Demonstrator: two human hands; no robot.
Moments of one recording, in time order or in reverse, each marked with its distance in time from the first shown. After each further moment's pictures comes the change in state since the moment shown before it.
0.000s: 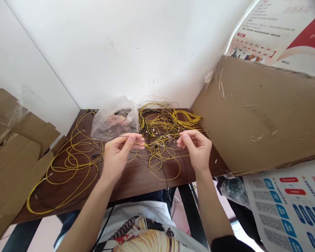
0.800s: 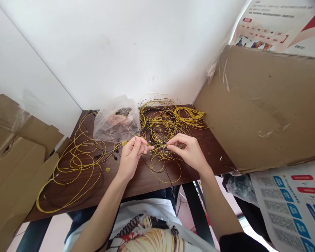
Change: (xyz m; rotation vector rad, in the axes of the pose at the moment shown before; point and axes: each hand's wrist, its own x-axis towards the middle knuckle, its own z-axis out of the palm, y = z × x) left_hand -0.004 -0.035 0.014 -0.358 -0.142 -0.215; right_hand 0.004 0.009 -0.003 -0.356 -0.418 0.043
